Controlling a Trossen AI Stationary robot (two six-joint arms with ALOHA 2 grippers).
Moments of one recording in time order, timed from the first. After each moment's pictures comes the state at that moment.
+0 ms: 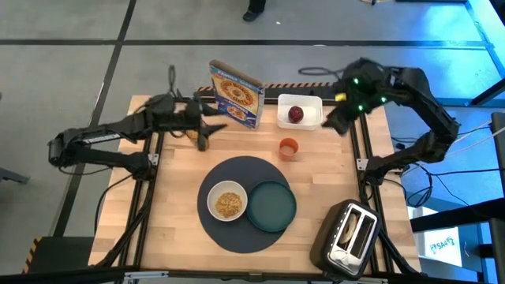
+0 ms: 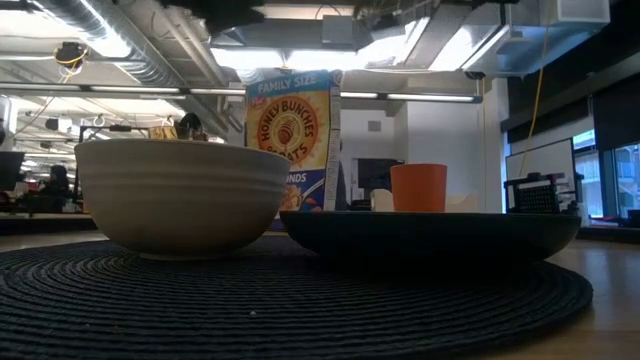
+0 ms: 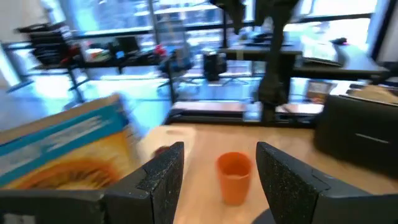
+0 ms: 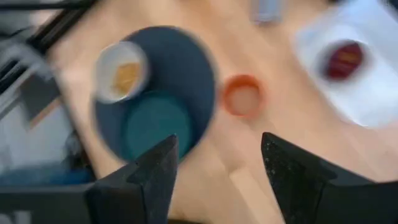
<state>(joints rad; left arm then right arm) 0.31 0.96 0.87 -0.03 0.09 0.10 -0.40 1.36 1.95 -1.57 -0.26 0.28</state>
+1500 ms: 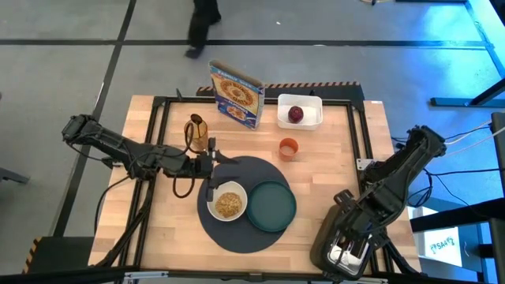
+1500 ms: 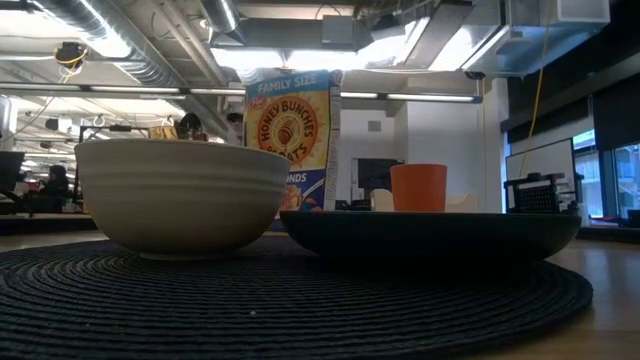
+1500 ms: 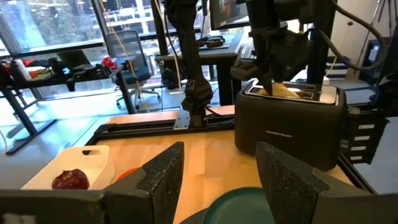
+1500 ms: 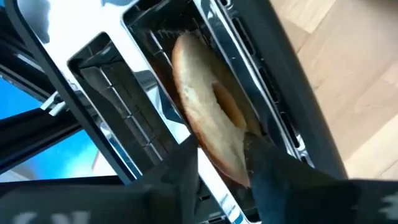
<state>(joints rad) -0.31 1.16 0.87 0.17 -0.39 0.06 0.80 1.42 1.37 -1.39 -0.25 0.28</state>
